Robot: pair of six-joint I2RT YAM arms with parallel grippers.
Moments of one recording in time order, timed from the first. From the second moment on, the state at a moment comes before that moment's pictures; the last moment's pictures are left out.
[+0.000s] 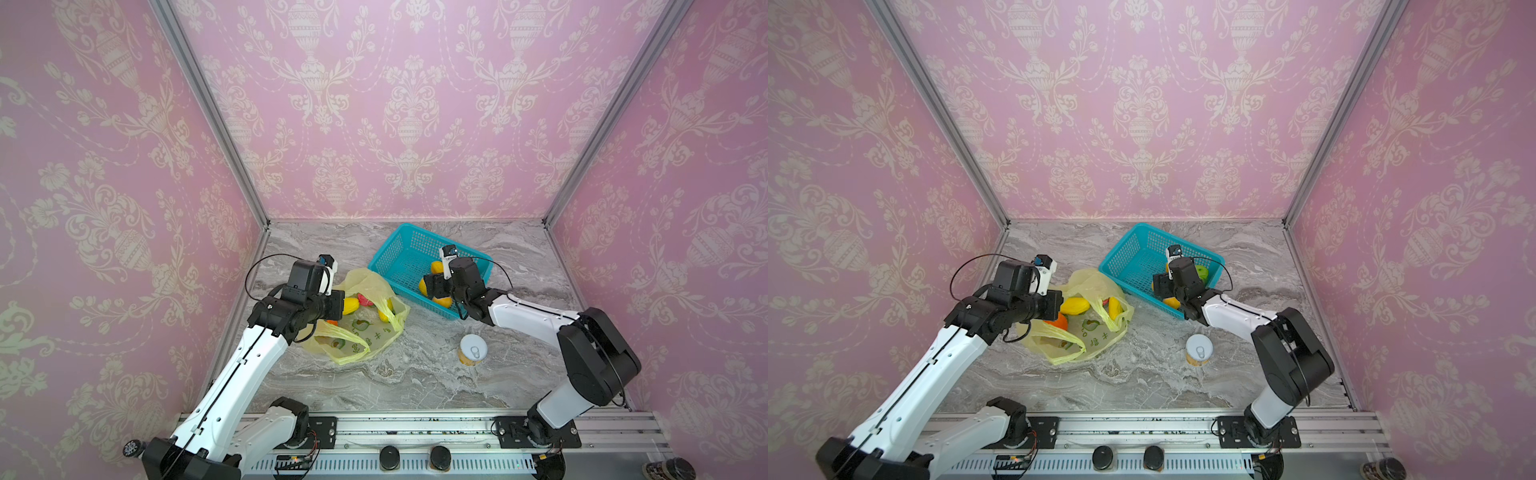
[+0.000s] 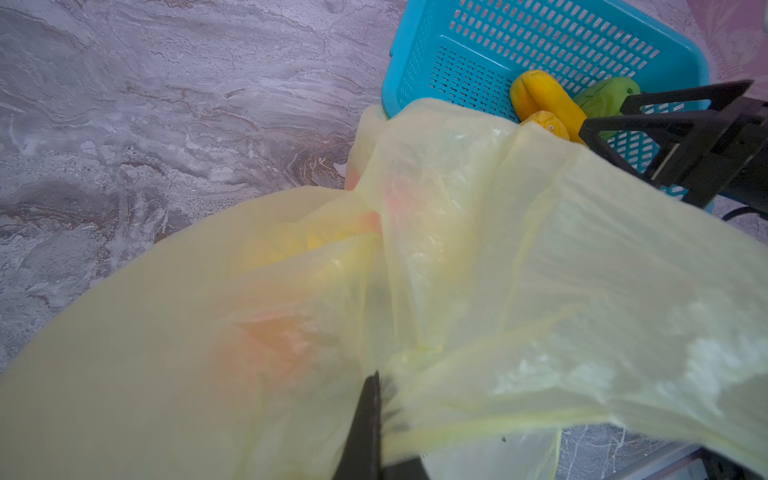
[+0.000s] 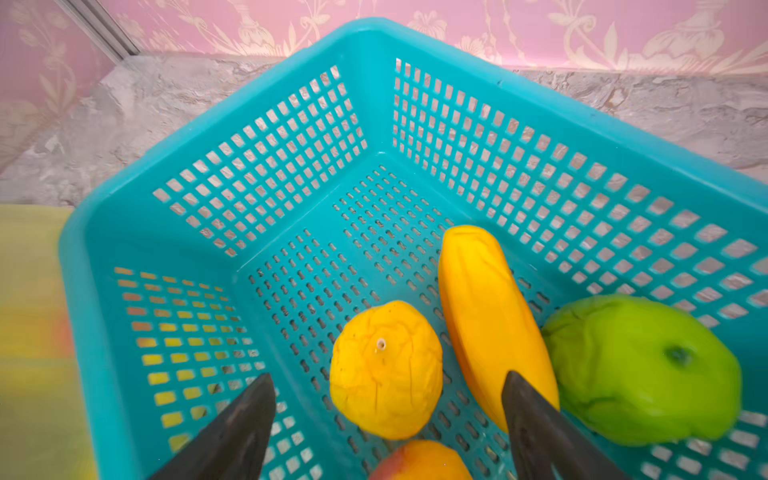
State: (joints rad) left arm -0.30 1.03 1.02 -0.86 0.10 -0.22; right arm 0.53 1.55 0.86 0.15 0.13 0.26
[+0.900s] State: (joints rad) left arm -0.30 1.03 1.02 -0.86 0.10 -0.22; right arm 0.97 1.31 0.67 0.39 -0.15 -0.09
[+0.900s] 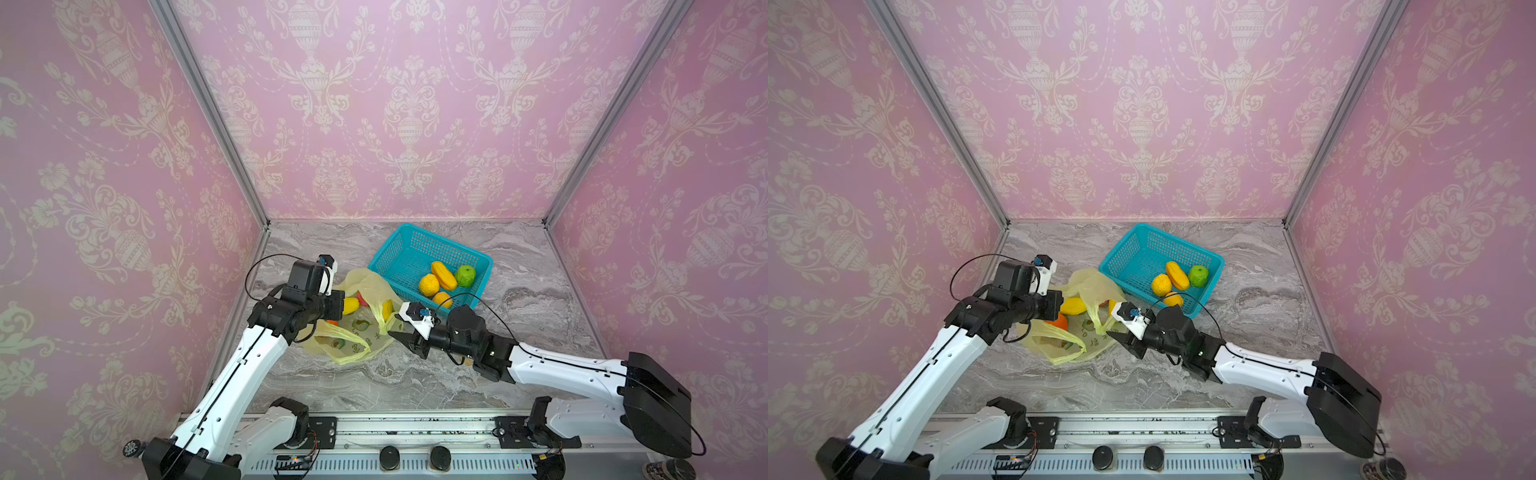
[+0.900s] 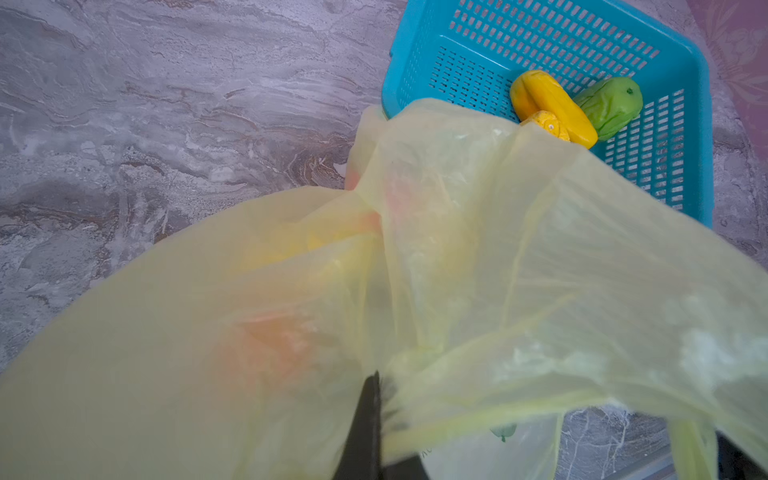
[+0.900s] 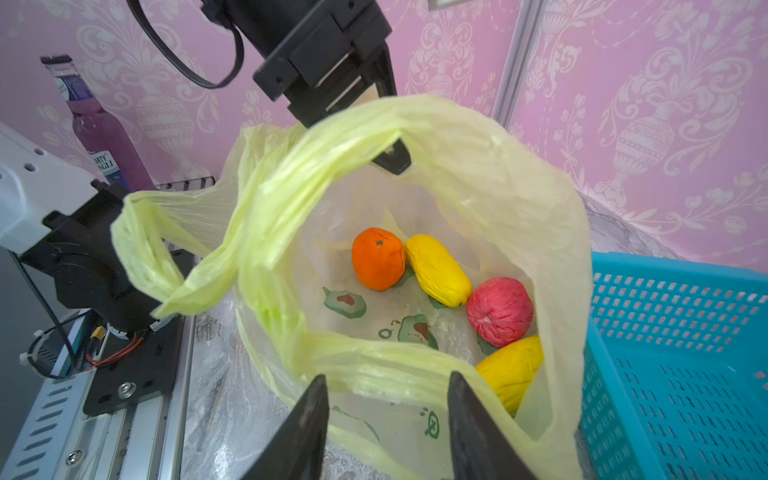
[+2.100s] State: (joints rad) left arm -0.30 1.03 1.02 -0.86 0.10 -0.22; right arm 1.11 1.44 0.76 0.34 0.09 -0.22
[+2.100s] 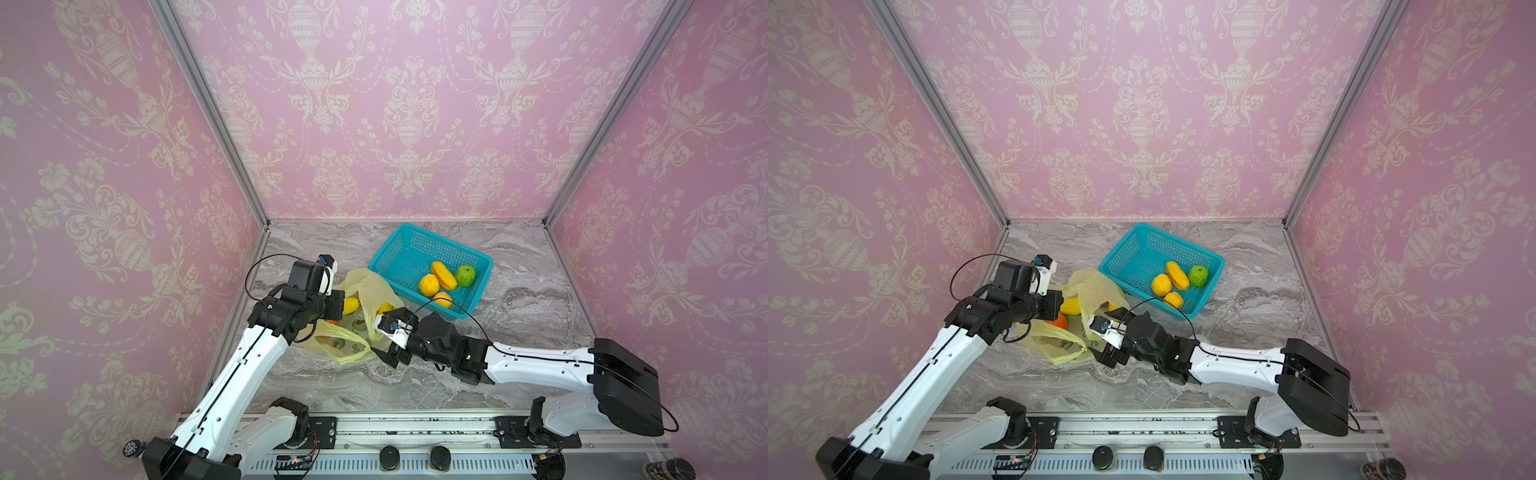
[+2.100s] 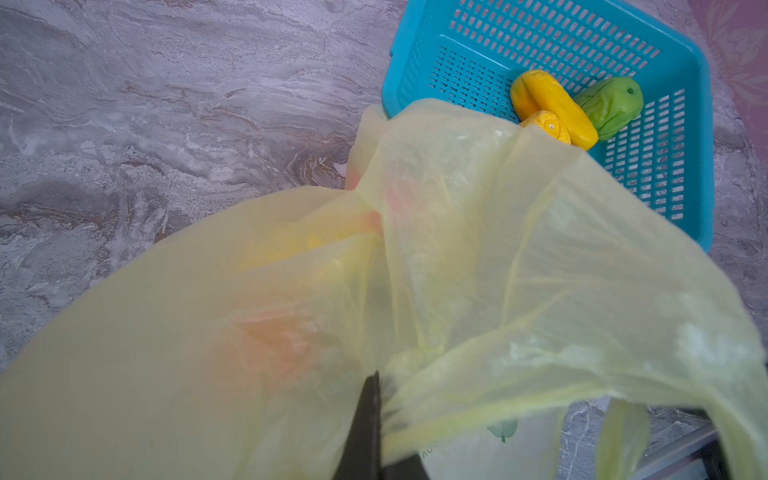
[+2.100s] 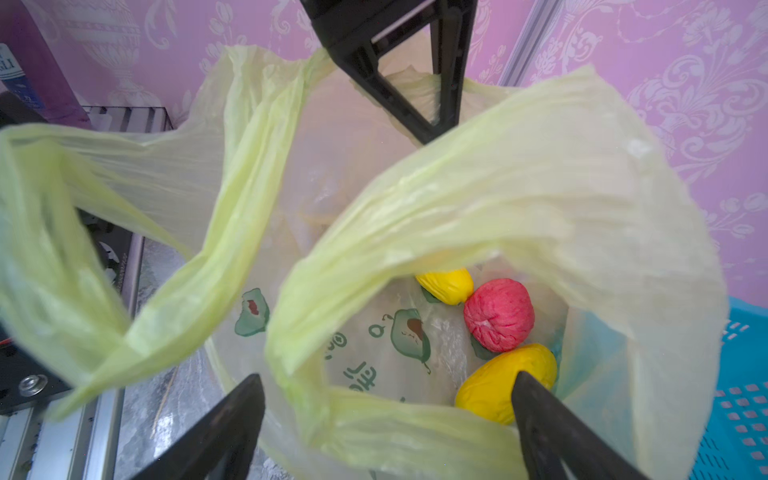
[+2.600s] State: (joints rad) left arm -0.30 1.04 1.02 -0.86 0.10 -0.22; right arm 0.95 1.29 0.79 0.35 0.47 -0.08
